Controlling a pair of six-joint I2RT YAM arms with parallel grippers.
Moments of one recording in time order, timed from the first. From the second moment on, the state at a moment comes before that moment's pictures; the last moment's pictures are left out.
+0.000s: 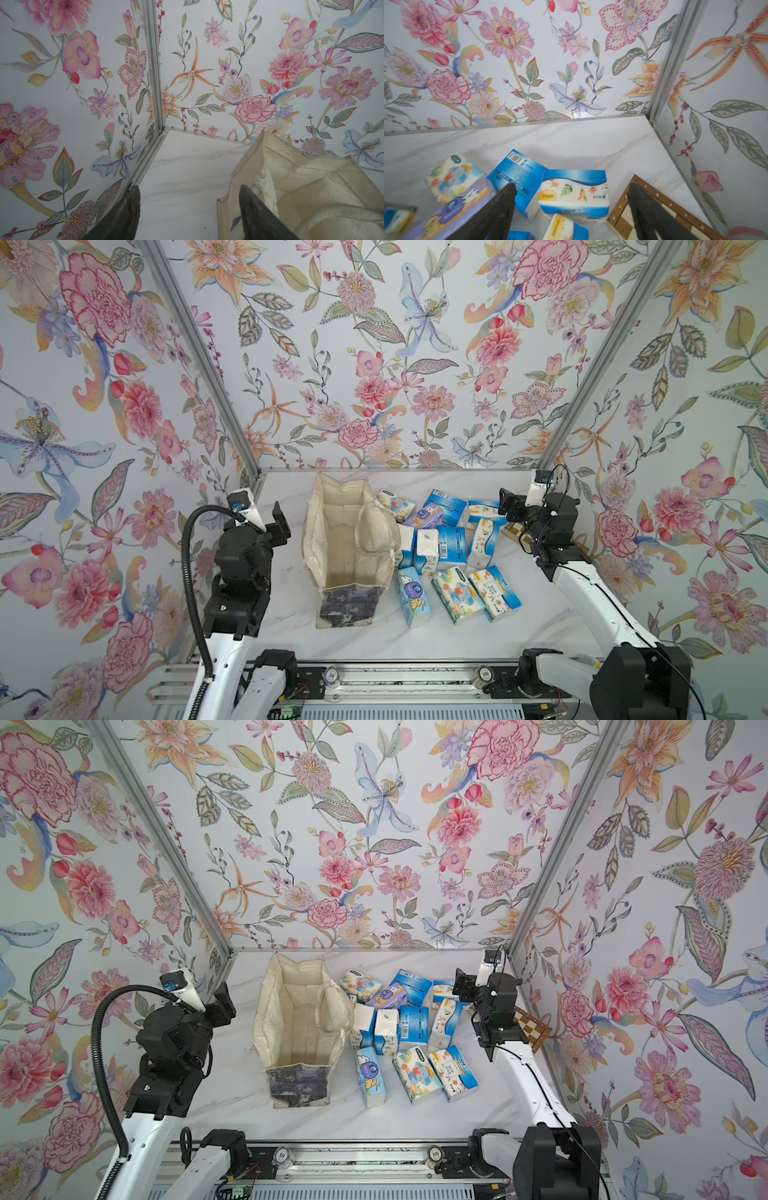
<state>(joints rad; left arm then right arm) -0.09 0.72 0.90 -0.33 -0.28 -0.10 0.06 1.17 0.93 -0.01 -0.05 0.11</state>
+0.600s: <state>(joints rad) -0.12 0.84 0.94 -0.47 -0.13 -0.13 0.55 1.39 1.16 -0.67 -0.20 0.26</state>
